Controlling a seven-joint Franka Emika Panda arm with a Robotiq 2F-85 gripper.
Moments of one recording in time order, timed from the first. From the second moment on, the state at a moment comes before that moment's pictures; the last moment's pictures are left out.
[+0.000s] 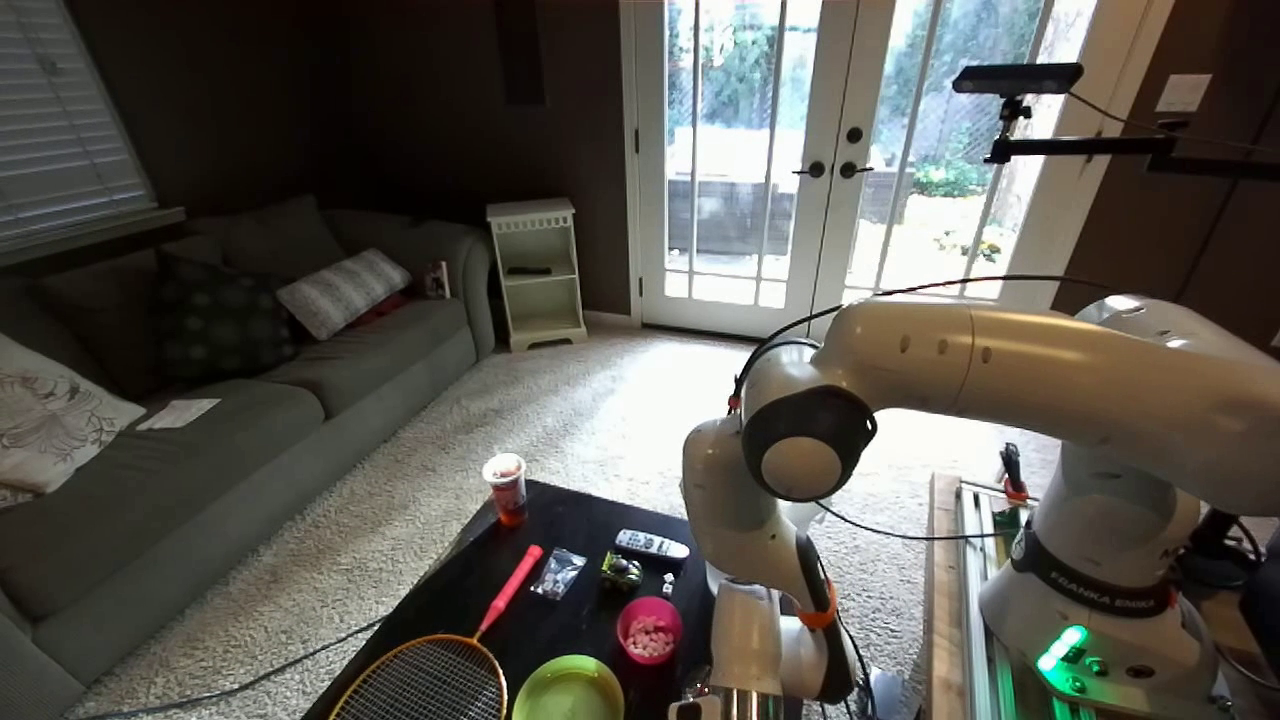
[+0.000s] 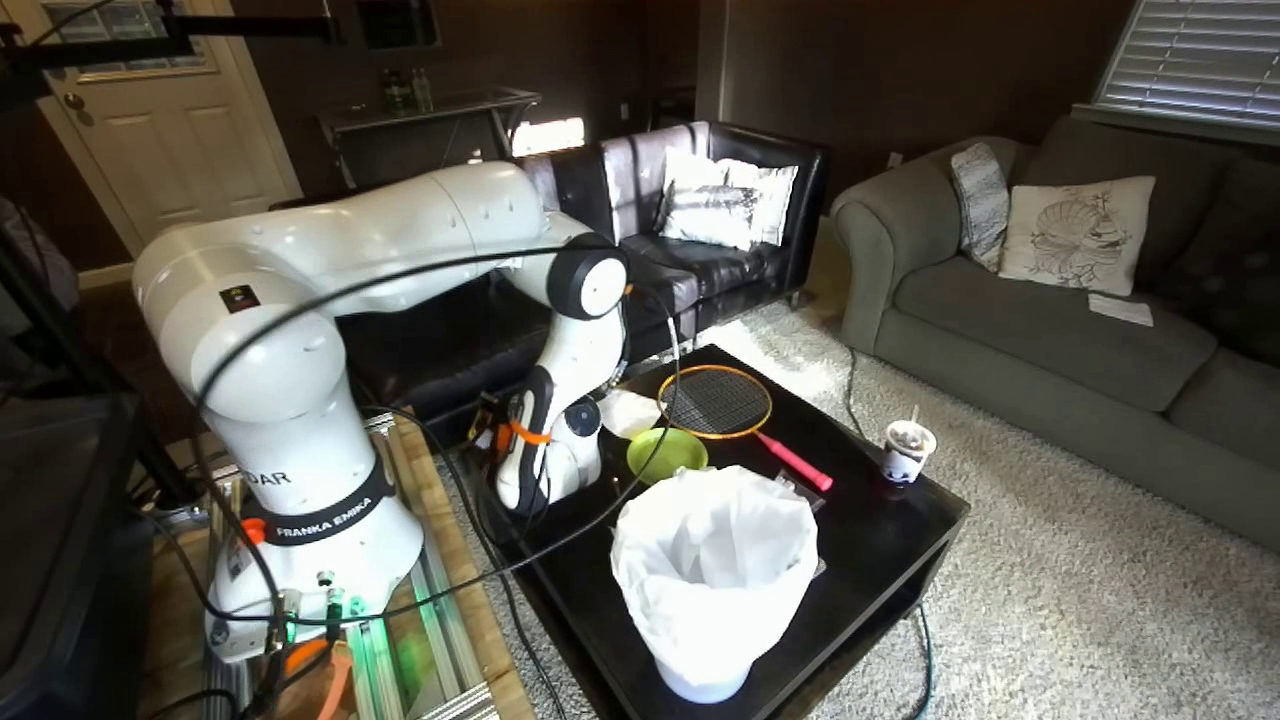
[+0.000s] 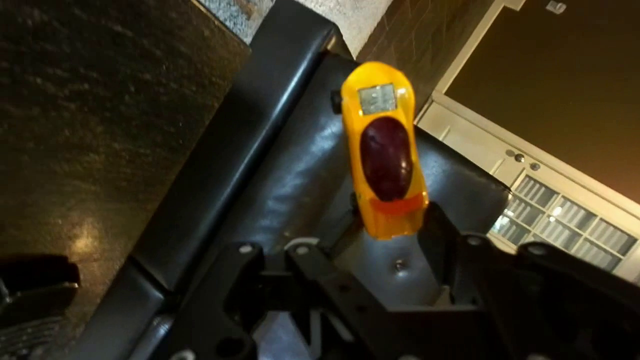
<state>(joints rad) 0.24 1.49 0.06 -1.83 -1.53 4.16 0.86</state>
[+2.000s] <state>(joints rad) 0.70 1.48 -0.36 -1.43 -1.94 3.65 2.04</state>
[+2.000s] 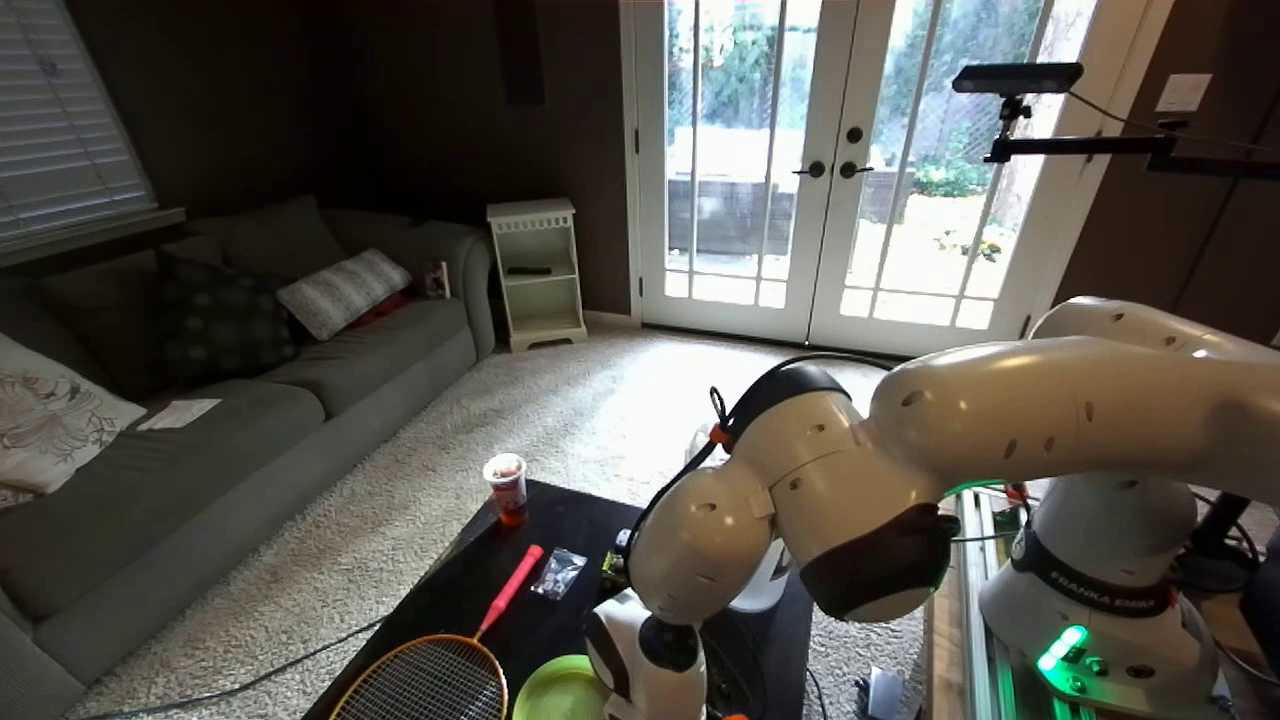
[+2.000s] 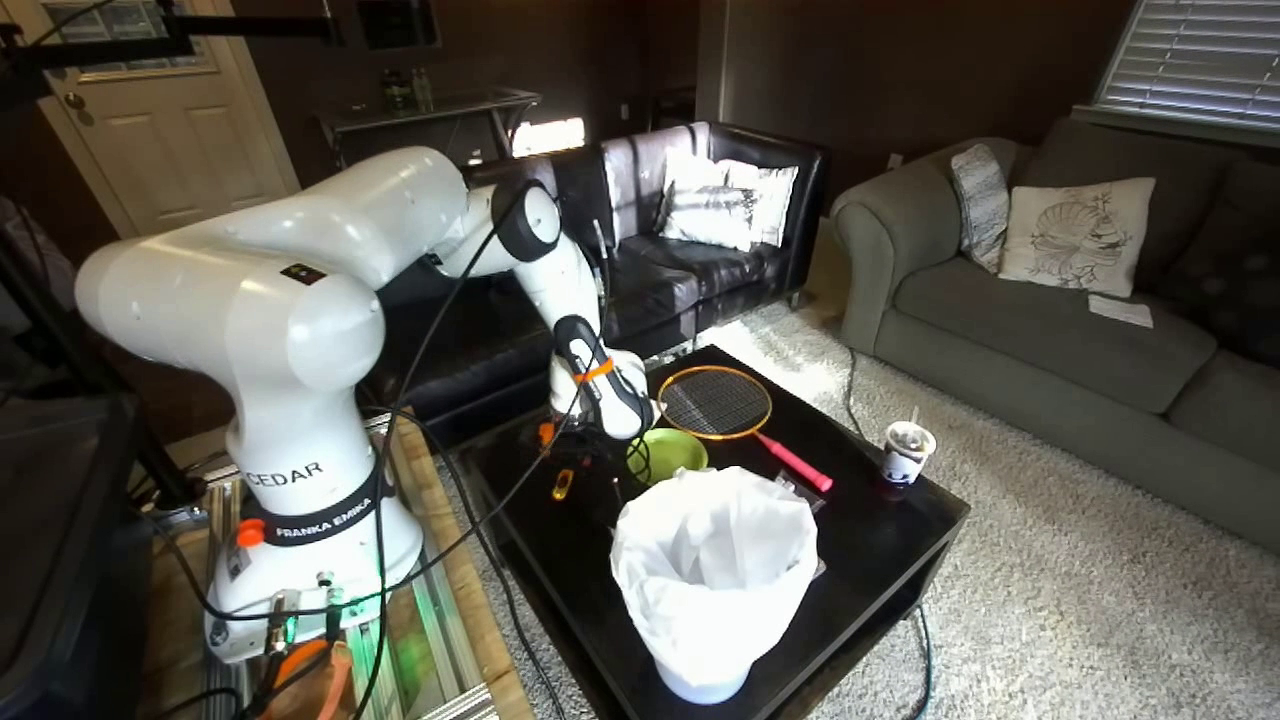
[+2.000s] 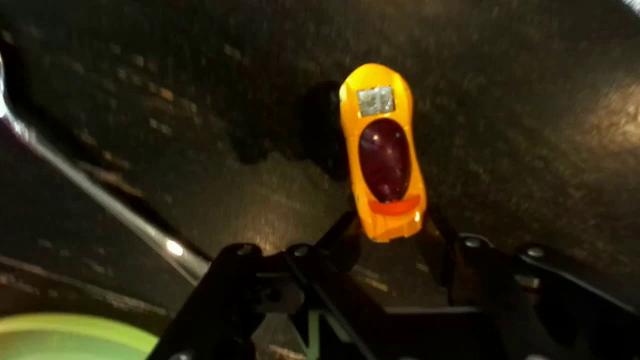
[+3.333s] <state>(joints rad) 0.04 1.49 0.23 -1.38 -1.78 3.48 1.10</state>
